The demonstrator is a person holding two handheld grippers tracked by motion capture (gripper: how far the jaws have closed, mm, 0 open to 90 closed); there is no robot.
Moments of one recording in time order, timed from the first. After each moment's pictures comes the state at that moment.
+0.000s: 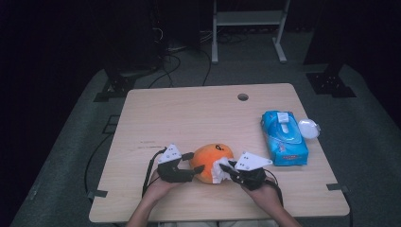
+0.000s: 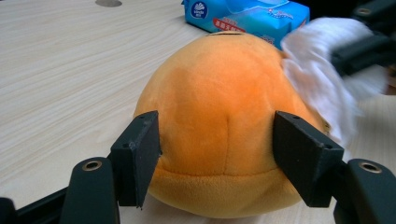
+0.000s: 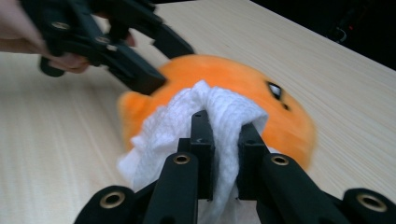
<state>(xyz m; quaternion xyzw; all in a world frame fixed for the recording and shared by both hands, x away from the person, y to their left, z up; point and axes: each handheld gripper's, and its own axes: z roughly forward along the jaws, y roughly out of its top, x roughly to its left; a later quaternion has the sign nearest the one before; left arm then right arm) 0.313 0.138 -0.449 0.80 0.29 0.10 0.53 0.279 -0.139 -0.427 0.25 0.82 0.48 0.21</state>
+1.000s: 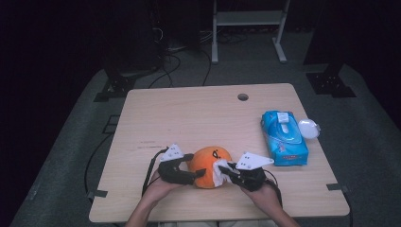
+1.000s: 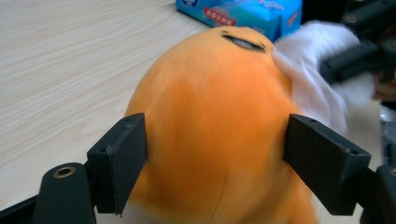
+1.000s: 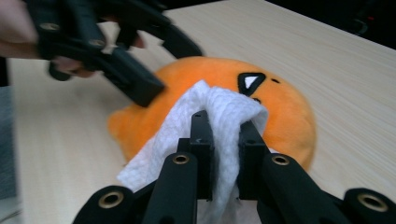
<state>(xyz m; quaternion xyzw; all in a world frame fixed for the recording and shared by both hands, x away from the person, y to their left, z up) 0.308 0.131 -0.438 0.81 0.29 0.08 0.50 0.274 -0.135 -0.427 0.25 0.82 0.49 0.17</state>
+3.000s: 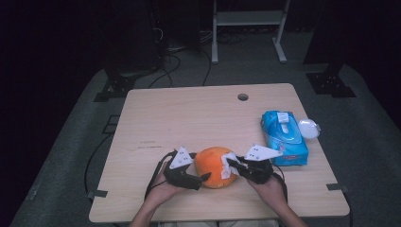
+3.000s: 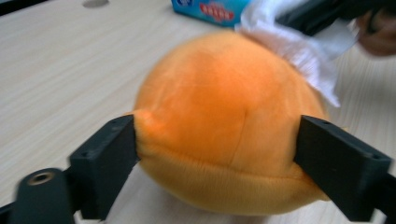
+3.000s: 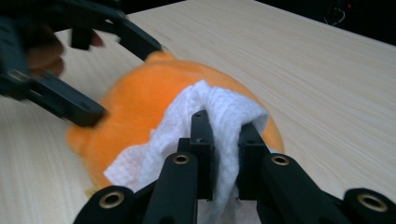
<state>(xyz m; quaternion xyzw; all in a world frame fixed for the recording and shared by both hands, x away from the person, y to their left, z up) 0.297 0.110 -0.438 0.84 0.23 0.15 0.47 0.291 -0.157 -0.424 0.29 0.81 0.49 0.17</state>
